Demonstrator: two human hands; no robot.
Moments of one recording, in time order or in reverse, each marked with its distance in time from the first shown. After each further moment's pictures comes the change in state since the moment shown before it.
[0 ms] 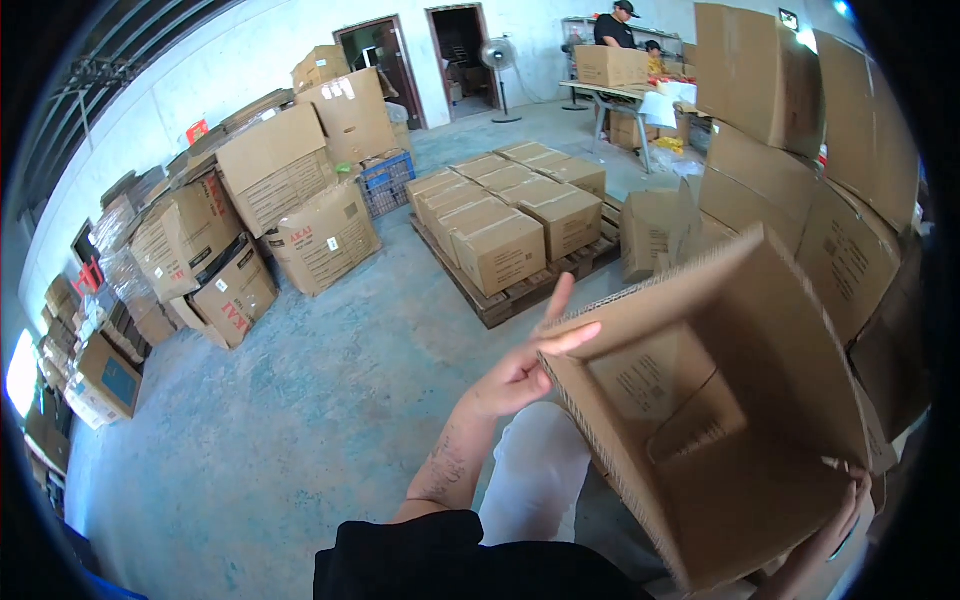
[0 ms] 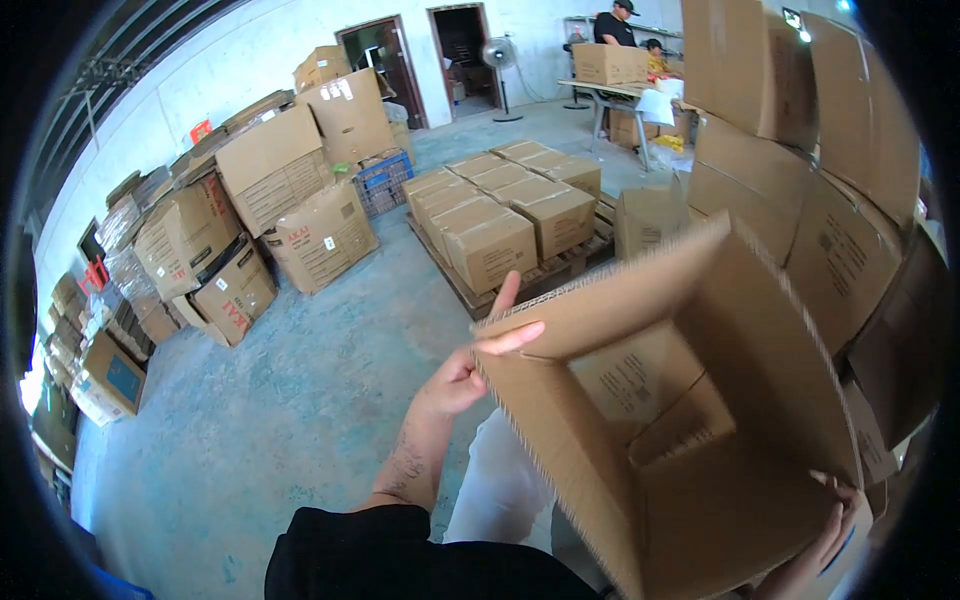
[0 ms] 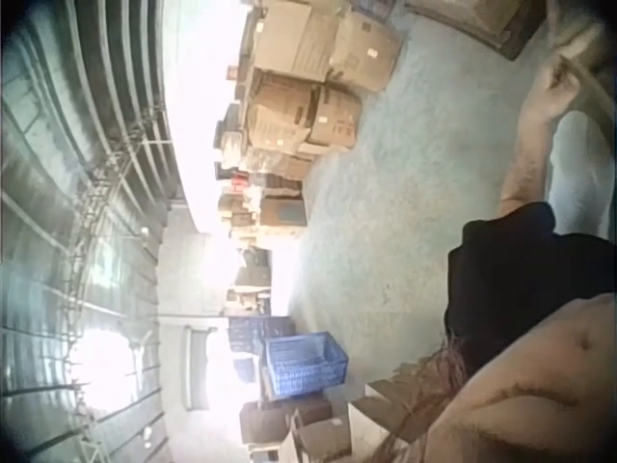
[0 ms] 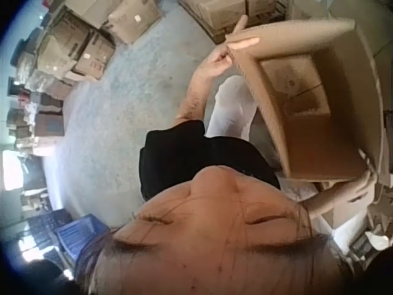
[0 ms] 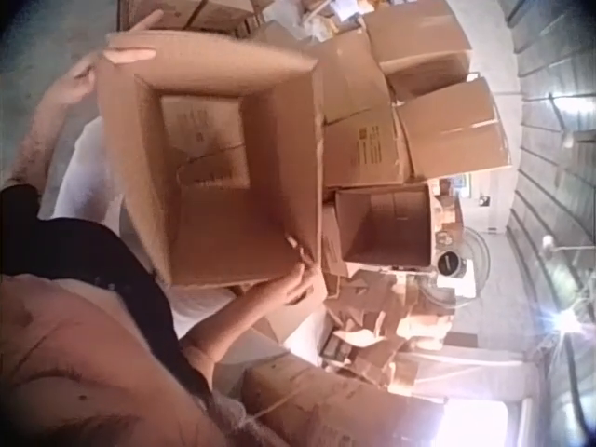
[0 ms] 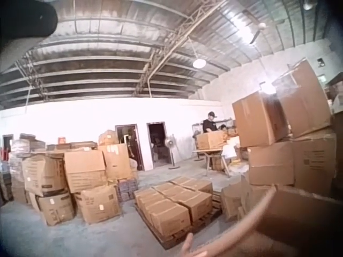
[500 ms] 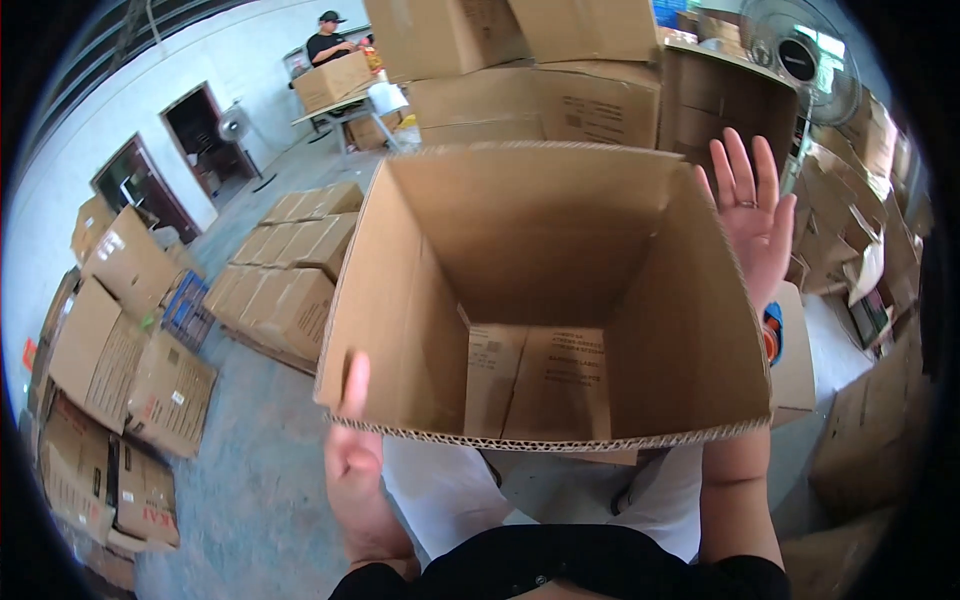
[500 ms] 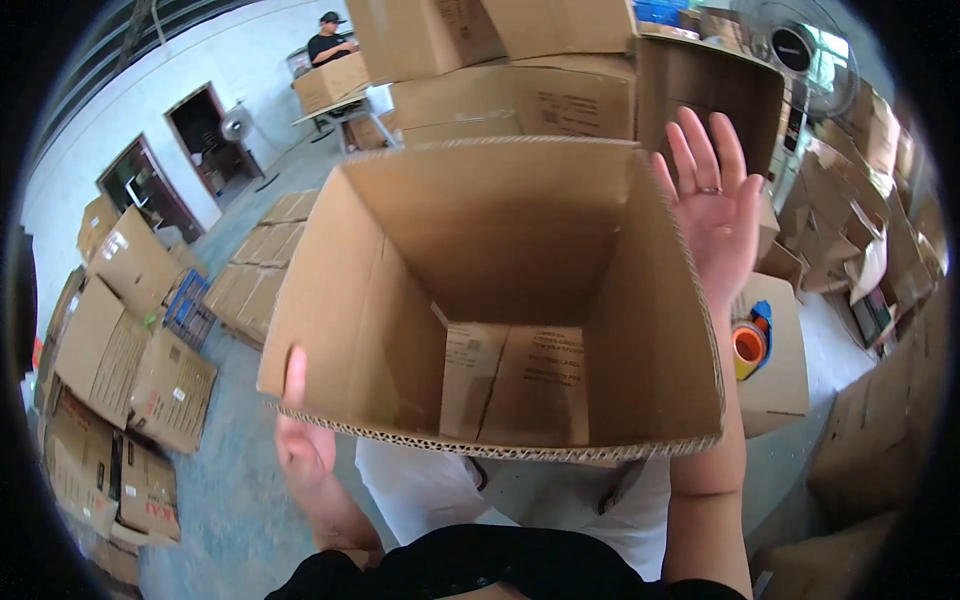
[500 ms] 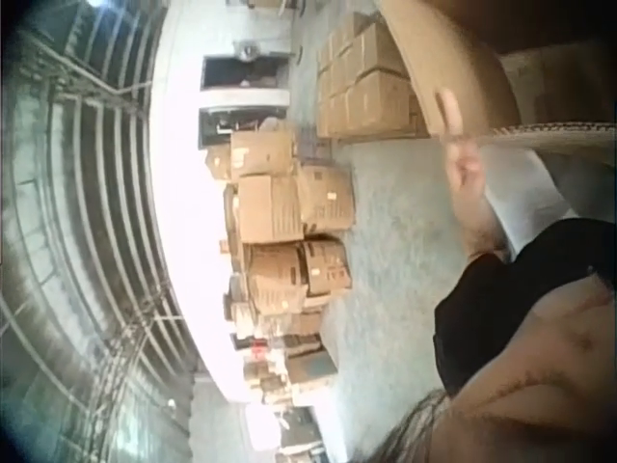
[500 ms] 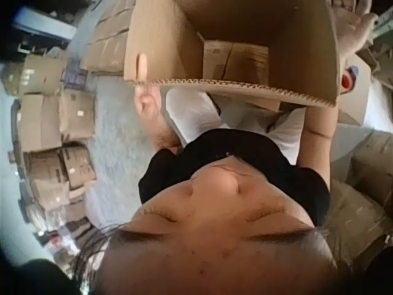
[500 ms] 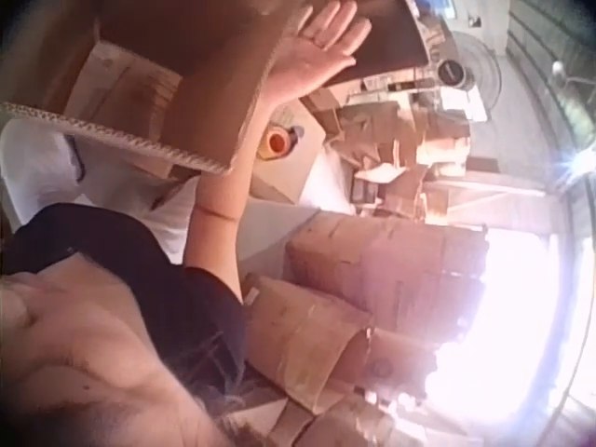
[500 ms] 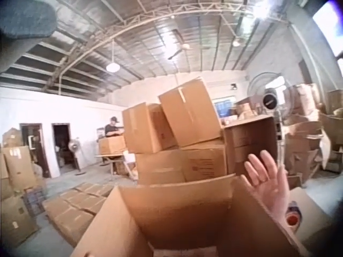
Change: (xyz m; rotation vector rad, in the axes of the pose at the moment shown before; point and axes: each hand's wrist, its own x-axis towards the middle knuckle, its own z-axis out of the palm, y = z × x) left_hand 0.013 0.038 0.083 -0.290 0.195 -0.023; right_hand 0.101 -0.002 -0.013 0.974 0.074 -0.266
